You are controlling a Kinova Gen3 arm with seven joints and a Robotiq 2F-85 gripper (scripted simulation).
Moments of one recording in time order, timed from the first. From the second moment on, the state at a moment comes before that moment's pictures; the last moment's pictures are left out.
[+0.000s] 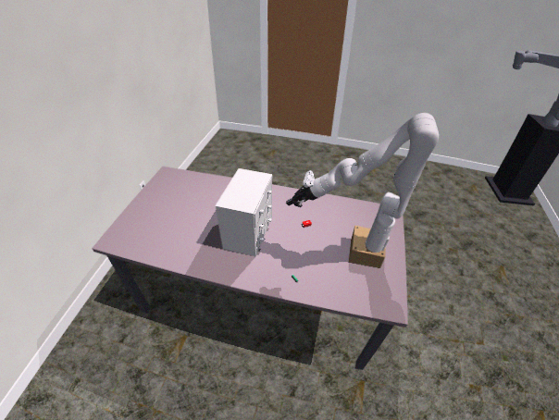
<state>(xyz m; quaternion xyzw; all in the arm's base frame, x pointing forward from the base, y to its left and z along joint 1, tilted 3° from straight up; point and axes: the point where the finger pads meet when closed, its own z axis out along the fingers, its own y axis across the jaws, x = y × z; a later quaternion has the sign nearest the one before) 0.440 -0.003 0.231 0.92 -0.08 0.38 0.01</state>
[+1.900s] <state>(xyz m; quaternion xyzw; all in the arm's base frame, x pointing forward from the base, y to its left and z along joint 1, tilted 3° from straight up) 0.410 0.003 0.272 0.97 -0.08 0.22 -0.01</state>
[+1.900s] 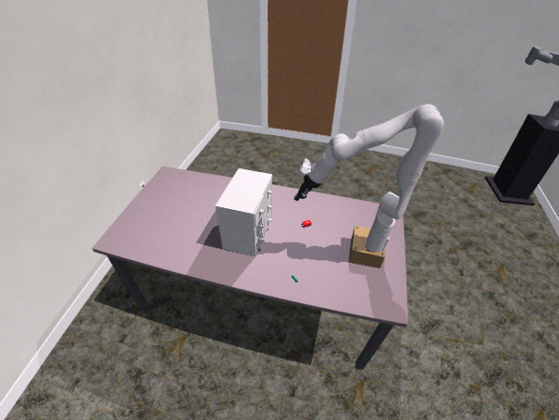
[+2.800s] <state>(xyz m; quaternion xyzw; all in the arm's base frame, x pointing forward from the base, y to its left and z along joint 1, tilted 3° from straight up) 0.388 0.007 0.302 0.99 -0.08 0.11 -0.02</state>
